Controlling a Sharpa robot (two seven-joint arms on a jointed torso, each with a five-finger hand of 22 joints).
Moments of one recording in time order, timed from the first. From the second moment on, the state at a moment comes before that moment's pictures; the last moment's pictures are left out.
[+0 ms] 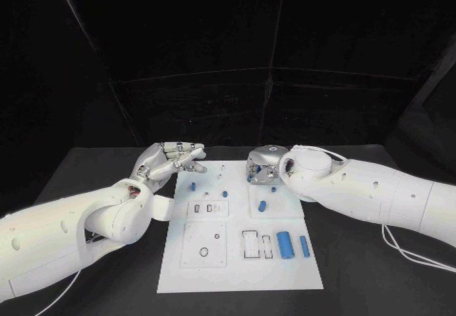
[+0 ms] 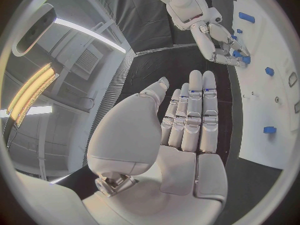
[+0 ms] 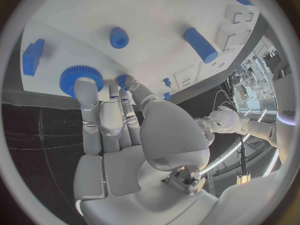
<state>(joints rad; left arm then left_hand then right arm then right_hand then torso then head) 1.19 -0.88 -0.05 1.62 -0.05 -0.35 0.50 1.38 -0.07 0.23 0.12 0.11 0.99 0.19 0.12 0.07 1.15 0.12 0.10 0.07 1.28 0.05 0.26 0.31 0.17 1.11 0.16 0.36 0.15 1.25 -0.58 -0.04 1.23 -1.68 -0.11 -0.12 1.28 0.07 0.21 -0.28 0.13 1.02 0.16 0.07 0.07 1.16 0.09 0.07 0.08 1.47 -0.01 1.23 1.01 0.16 1.26 0.10 1.06 0.71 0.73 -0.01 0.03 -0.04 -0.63</state>
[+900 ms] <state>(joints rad) 1.19 -0.89 -0.05 1.62 -0.05 -0.35 0.50 1.38 -0.07 0.23 0.12 0.11 0.99 0.19 0.12 0.07 1.15 0.12 0.10 0.07 1.28 0.05 0.26 0.31 0.17 1.11 0.16 0.36 0.15 1.25 -0.59 -0.04 1.25 -1.65 -0.19 -0.10 1.28 0.09 0.30 -0.25 0.08 1.10 0.15 0.11 0.07 1.26 0.06 0.09 0.10 1.47 -0.01 1.28 1.06 0.15 1.27 0.09 1.15 0.82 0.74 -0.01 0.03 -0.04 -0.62</state>
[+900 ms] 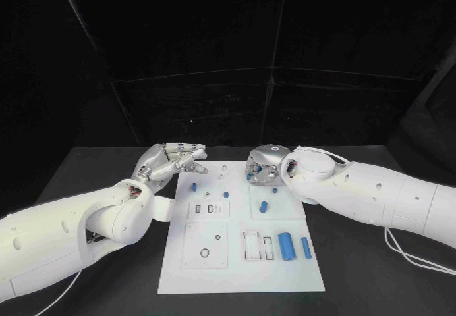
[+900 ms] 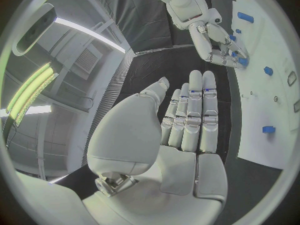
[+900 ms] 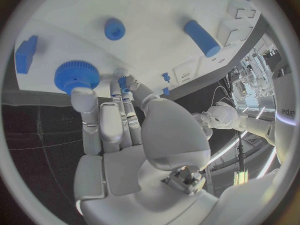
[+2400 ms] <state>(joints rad) 1.19 -0.87 -0.05 1.61 -0.05 -0.35 0.50 1.38 -0.07 0.23 0.12 0.11 0.99 0.19 0.12 0.07 1.15 0.12 0.09 0.07 1.28 0.05 0.26 0.32 0.17 1.11 0.16 0.36 0.15 1.25 -0.34 -0.03 1.01 -1.61 -0.34 -0.12 1.27 0.08 0.32 -0.23 0.07 1.09 0.15 0.09 0.07 1.25 0.07 0.08 0.10 1.47 -0.01 1.28 1.05 0.15 1.27 0.09 1.16 0.82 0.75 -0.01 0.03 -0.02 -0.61</state>
